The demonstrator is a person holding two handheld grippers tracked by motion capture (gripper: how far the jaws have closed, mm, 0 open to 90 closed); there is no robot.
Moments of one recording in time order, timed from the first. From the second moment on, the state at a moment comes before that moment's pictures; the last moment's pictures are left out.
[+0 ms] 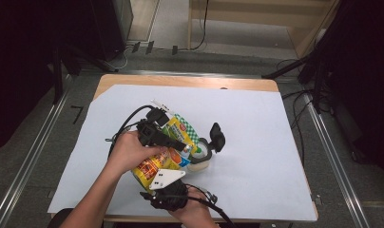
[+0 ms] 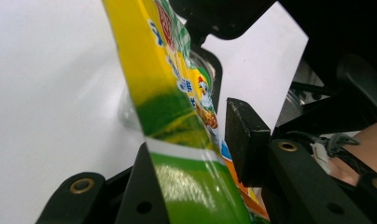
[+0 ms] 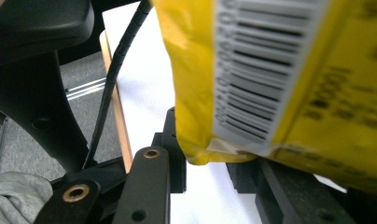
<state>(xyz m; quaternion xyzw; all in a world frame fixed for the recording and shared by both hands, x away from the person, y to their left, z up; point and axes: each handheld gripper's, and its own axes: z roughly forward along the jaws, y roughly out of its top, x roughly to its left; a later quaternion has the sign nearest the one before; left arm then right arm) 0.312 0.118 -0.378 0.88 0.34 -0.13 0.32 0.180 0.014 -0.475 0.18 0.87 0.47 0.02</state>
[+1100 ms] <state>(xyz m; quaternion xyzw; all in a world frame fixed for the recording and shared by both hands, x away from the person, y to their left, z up) 0.315 0.116 -0.369 0.86 0.37 -0.15 0.31 0.185 0.009 -0.465 0.20 0.85 0.49 0.00</state>
